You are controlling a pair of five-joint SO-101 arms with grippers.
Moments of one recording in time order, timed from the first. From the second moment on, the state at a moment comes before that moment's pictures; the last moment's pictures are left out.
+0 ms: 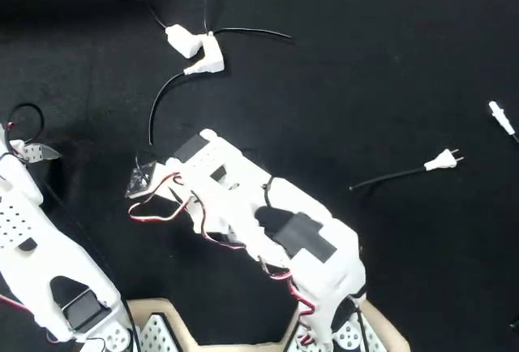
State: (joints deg) left arm -43.1 46.9 -28.7 100.4 45.7; right arm -45.2 23.3 8.5 80.3 40.7
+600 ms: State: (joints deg) left arm -43.1 46.9 -28.7 100.4 45.7; right arm -47.2 24.7 -48.8 84.8 41.2
